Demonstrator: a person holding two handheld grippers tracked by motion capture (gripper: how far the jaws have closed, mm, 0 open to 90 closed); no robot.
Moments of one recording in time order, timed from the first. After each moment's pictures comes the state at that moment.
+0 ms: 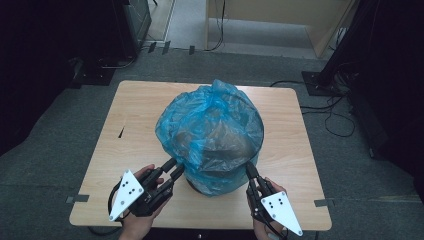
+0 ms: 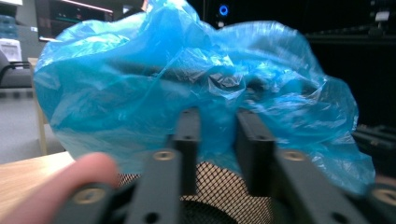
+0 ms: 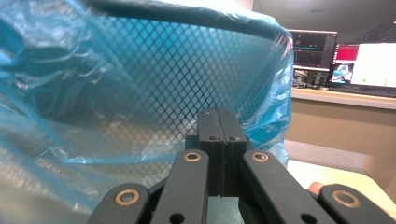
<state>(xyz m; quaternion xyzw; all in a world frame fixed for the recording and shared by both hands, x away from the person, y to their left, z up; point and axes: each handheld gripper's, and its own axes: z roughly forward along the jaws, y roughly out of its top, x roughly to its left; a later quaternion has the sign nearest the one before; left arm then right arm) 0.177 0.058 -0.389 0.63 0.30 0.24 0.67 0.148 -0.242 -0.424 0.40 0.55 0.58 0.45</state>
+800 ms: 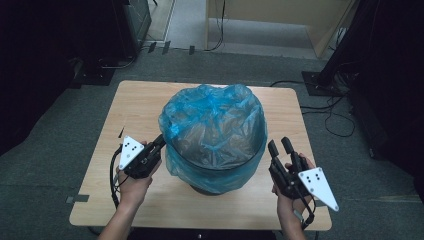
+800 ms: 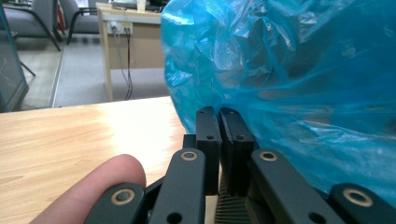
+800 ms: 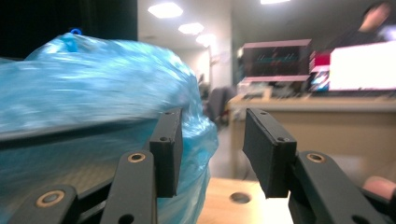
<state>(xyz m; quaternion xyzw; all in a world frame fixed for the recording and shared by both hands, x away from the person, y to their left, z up) 0.267 0.082 -0.412 0.66 0.41 0.27 0.57 0.188 -0.306 -0.389 0.43 0.49 0.62 0.44</state>
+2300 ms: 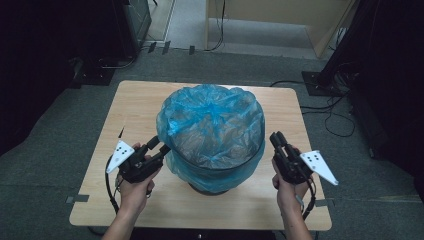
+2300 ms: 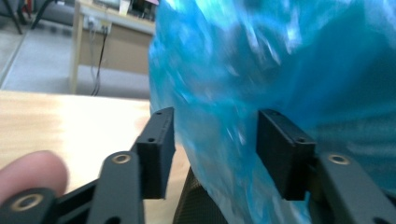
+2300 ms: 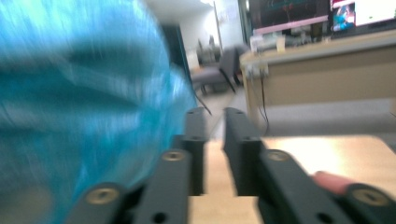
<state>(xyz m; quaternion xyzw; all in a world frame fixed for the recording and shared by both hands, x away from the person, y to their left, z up) 0.256 0.098 -0.417 0.60 0.43 0.19 0.65 0.226 -0.329 -0.408 0.48 0.50 0.63 0.35</state>
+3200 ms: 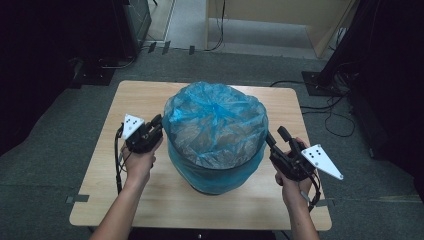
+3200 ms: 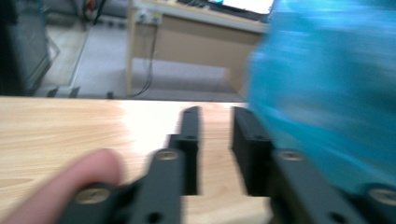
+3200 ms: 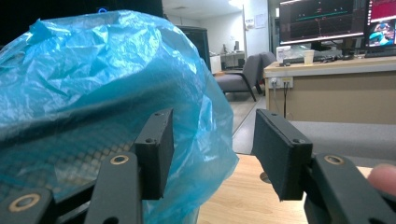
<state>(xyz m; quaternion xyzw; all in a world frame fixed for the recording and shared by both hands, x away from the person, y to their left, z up) 0.337 0.085 -0.408 0.61 0.49 0.26 0.56 0.228 -0.327 -0.386 0.44 0.54 0.63 0.35</state>
